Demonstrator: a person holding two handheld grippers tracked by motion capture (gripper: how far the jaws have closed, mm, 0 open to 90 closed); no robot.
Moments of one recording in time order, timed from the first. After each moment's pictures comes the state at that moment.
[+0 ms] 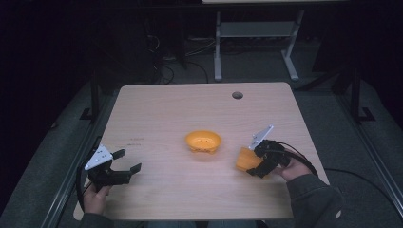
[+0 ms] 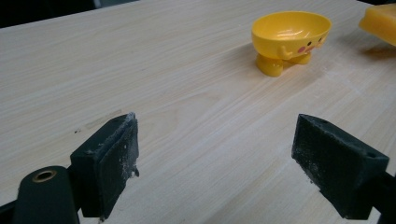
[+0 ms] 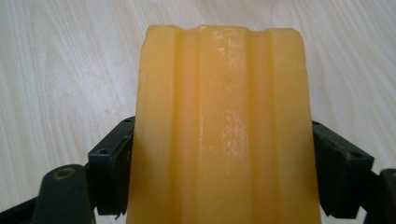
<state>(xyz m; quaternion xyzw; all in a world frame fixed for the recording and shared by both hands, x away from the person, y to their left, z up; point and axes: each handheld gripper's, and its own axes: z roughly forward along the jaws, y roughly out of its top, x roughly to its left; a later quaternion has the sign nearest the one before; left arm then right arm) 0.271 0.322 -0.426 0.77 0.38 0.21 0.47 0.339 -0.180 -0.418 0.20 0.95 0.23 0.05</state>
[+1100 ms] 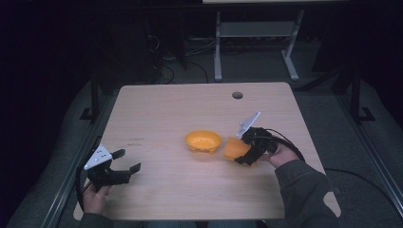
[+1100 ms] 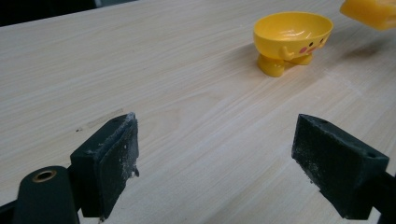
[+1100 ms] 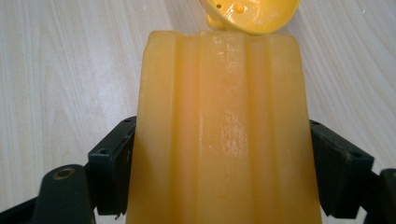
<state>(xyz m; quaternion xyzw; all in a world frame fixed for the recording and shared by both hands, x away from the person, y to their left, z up) 0.272 0.323 -0.426 0.77 0.38 0.21 0.47 0.369 -0.147 -0.394 0.16 0.95 0.26 0.04</state>
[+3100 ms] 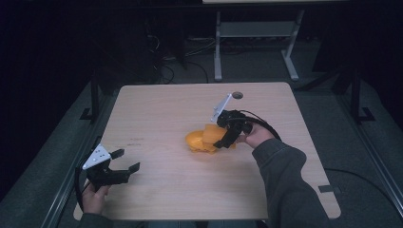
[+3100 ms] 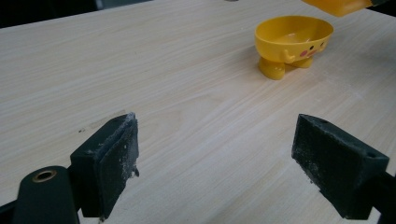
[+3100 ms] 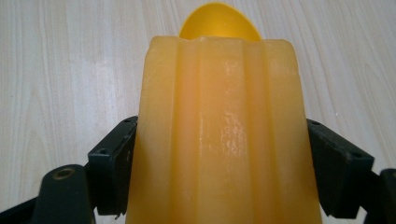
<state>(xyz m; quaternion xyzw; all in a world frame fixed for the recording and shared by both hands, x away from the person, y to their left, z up) 0.272 0.326 -0.425 0.77 0.38 0.21 0.47 0.413 -0.079 -0.365 0.10 0.96 0.25 0.05</state>
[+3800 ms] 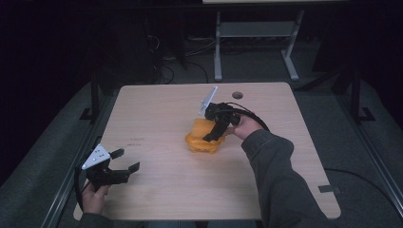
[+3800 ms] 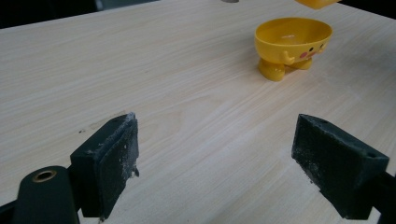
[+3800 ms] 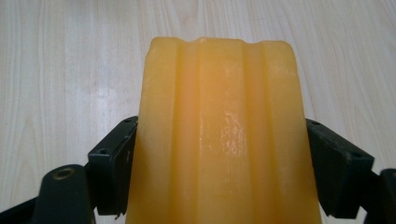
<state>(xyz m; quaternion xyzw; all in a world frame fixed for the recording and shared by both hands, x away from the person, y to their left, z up) 0.272 0.327 -0.425 0.76 0.38 0.21 0.48 0.432 -0.045 -0.352 0.07 0.96 0.25 0.05</state>
